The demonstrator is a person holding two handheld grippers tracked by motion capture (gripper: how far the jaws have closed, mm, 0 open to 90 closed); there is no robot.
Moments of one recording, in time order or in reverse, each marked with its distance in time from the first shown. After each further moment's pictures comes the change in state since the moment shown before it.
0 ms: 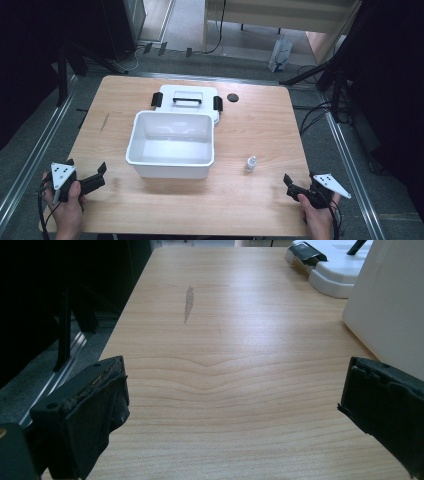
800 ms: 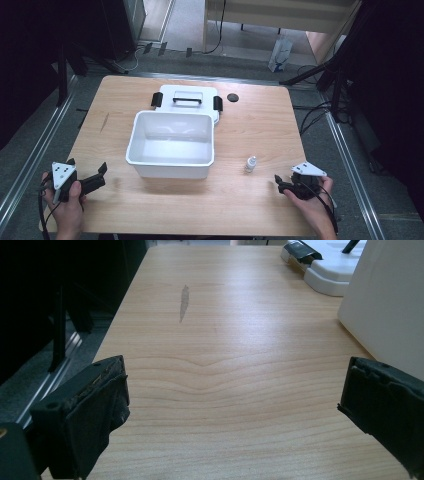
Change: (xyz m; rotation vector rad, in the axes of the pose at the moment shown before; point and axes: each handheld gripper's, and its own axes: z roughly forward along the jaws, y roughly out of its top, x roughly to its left) left arm 0.000 0.000 0.001 0.005 -0.020 0.002; right arm 0.032 0.030 0.018 0.300 0.037 -0.333
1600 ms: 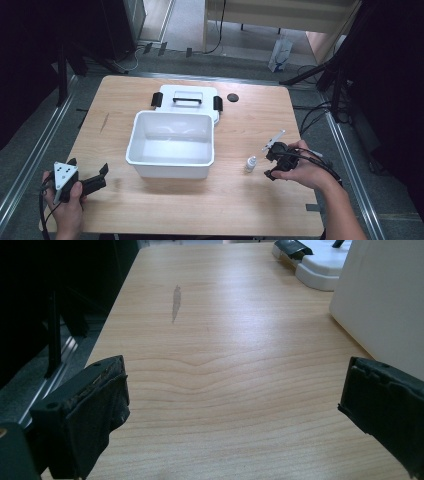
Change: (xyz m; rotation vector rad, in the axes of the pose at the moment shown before) left arm -0.002 0.000 0.000 0.001 -0.018 0.036; right arm 0.025 0.108 0.017 0.523 0.226 -0.425
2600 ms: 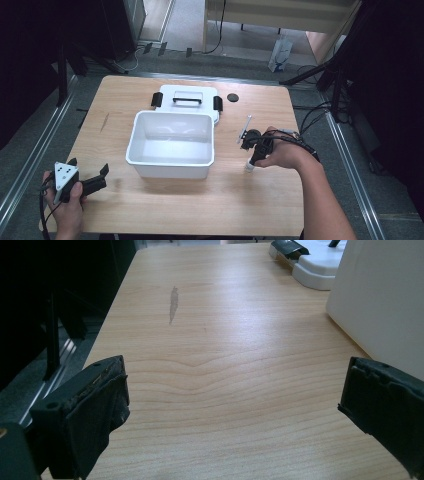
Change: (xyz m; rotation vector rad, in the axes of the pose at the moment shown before) left arm -0.001 0.000 0.000 -0.001 -0.007 0.011; right arm 0.016 0.077 -0.006 0.143 0.062 -0.193
